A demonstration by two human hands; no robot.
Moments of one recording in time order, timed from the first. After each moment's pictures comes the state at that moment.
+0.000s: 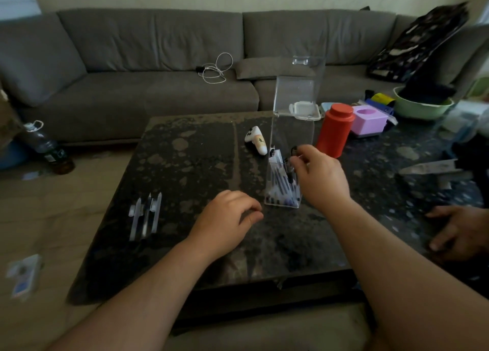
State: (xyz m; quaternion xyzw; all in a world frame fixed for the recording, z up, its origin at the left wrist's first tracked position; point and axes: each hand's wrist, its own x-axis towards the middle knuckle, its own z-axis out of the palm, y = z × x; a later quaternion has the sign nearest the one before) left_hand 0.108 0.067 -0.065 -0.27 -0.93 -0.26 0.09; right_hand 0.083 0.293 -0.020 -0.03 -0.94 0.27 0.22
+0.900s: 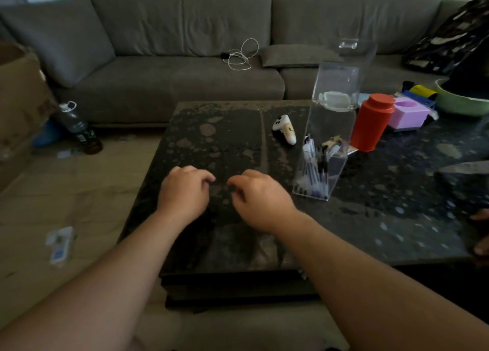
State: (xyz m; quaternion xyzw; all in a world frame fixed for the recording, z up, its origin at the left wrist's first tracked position) left_hand 0.078 -0.043 -0.068 0.00 -0.98 -0.14 0.12; right_hand 0.090 0.147 -0.067 0.24 -0.94 0.23 0.09
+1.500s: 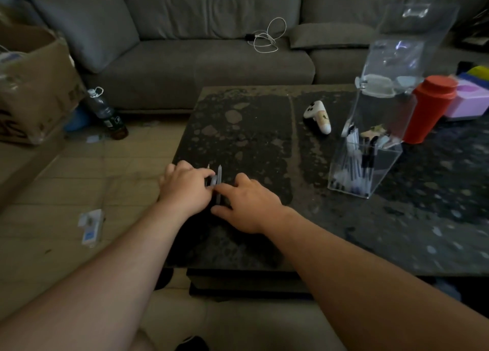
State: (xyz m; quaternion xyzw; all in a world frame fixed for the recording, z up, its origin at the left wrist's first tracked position) left_hand 0.063 -0.098 -0.086 0.09 -0.99 -0.05 -0.02; right_hand 0.067 0.067 -0.100 0.26 -0.95 0.14 -0.11
